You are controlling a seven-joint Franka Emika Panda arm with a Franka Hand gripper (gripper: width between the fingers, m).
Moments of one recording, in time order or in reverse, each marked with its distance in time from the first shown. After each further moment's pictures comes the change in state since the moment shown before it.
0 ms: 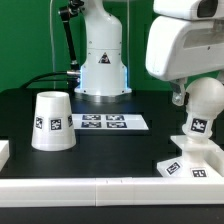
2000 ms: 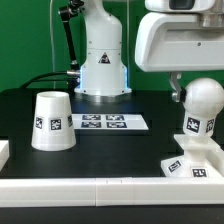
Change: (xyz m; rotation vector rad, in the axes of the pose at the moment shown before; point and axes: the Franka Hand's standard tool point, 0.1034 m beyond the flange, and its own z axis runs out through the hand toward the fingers) arm 0.006 0.004 -0.001 -0.008 0.099 0.492
